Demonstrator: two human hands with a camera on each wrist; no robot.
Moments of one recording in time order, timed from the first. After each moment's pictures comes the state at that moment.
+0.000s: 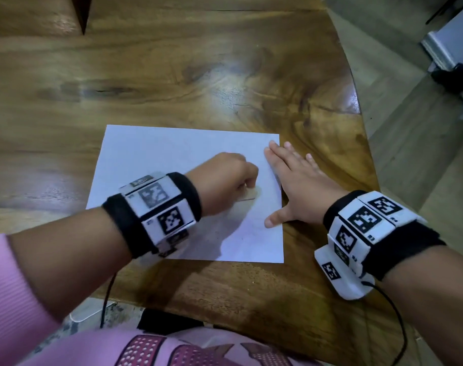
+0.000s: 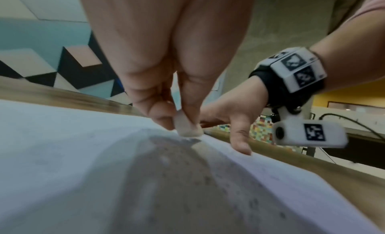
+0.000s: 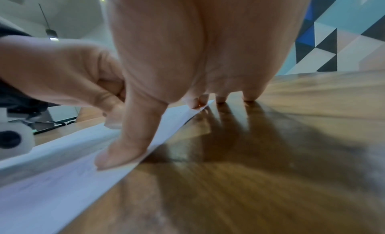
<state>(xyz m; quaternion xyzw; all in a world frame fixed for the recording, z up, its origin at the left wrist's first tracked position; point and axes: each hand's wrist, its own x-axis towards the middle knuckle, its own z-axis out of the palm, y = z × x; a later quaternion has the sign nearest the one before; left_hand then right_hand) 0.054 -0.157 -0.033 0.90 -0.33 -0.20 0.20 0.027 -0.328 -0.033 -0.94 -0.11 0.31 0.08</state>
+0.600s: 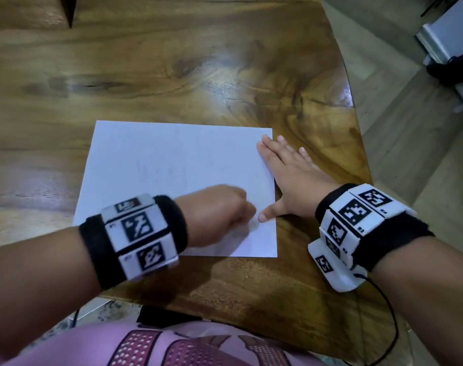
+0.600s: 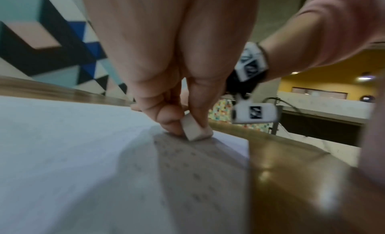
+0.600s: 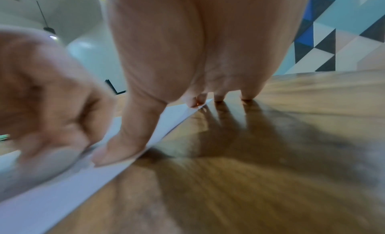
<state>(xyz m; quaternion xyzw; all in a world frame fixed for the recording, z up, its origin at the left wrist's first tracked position) 0.021 -0.151 -0.034 0.84 -0.43 -0.28 0.16 0.028 -0.329 -0.035 -0.94 -0.12 0.30 0.08</state>
